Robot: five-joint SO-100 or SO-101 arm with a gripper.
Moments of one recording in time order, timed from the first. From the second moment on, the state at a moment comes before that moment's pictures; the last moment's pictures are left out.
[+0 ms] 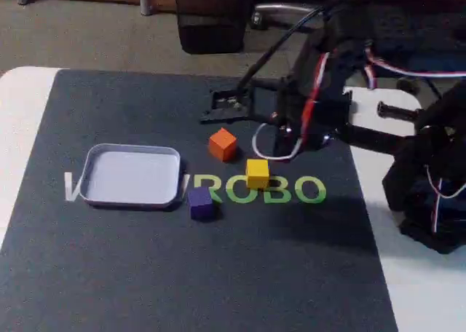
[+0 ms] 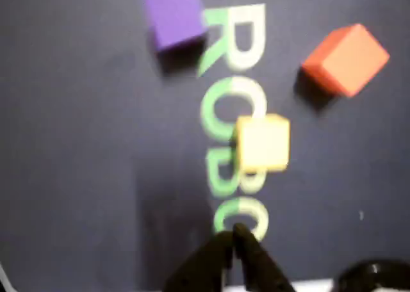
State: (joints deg) arm 13.8 107.6 115.3 74.0 -93.8
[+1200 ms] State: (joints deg) arm 22.3 101.8 123.9 57.7 -99.2
